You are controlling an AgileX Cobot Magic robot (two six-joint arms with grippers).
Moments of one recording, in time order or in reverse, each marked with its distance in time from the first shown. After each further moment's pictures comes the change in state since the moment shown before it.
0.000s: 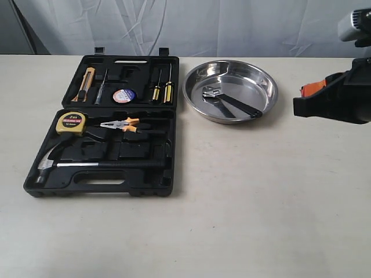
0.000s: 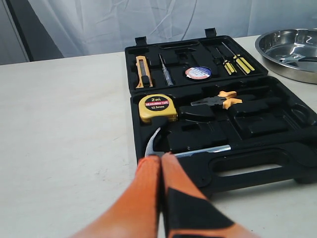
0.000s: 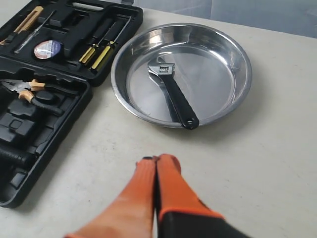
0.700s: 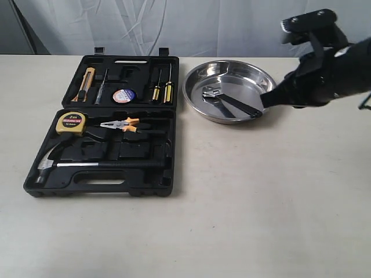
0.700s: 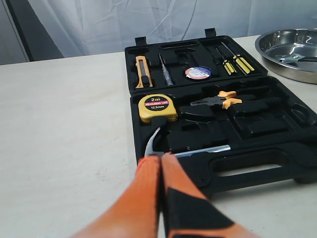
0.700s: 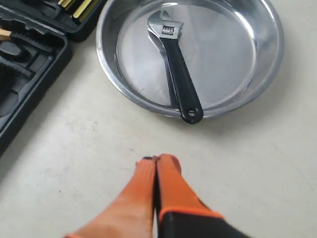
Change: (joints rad) left arm 0.000 0.000 0.000 0.000 0.000 0.000; right arm 0.000 0.367 -0.237 -0.130 0.098 0.005
